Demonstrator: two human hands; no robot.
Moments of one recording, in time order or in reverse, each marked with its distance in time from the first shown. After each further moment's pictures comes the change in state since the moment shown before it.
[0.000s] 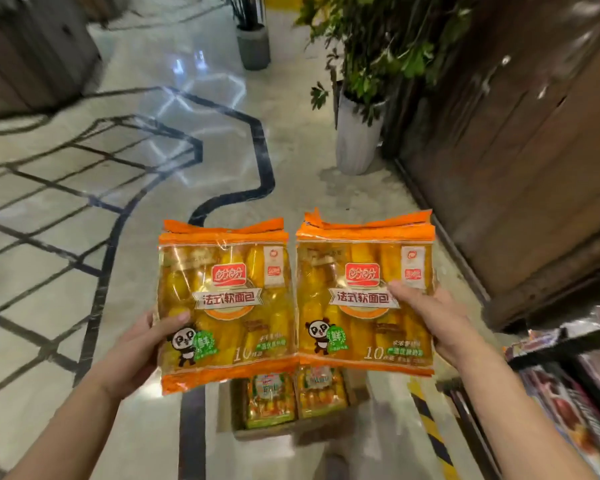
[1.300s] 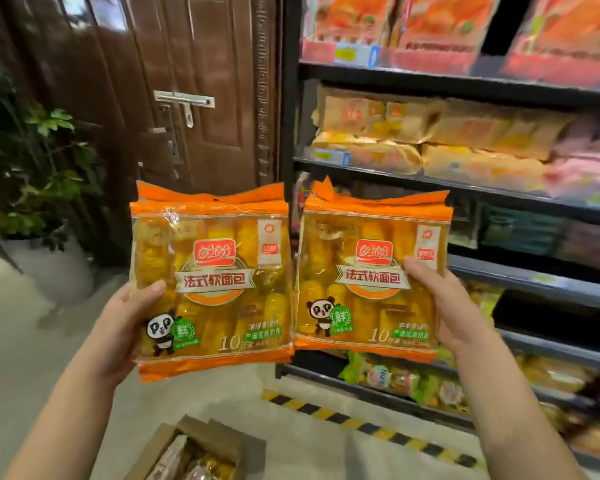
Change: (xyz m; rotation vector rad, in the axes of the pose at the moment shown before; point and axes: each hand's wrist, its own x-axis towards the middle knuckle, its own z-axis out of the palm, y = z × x) left_hand -0.048 0.123 0.267 0.077 -0.994 0.256; right_hand -0.413 -0.005 -0.053 0.420 1.032 -0.415
